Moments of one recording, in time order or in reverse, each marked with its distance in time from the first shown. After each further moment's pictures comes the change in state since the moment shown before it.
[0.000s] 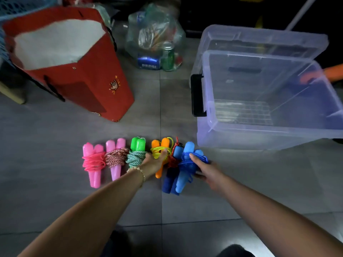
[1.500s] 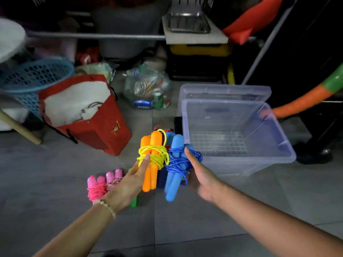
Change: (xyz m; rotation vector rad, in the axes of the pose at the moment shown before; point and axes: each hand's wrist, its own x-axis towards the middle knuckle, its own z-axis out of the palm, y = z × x) left_hand -0.157 0.065 -0.068 -0.549 -0.148 0.422; right_hand -0.135 -0.126 -0.002 0.185 -0.362 -0.082
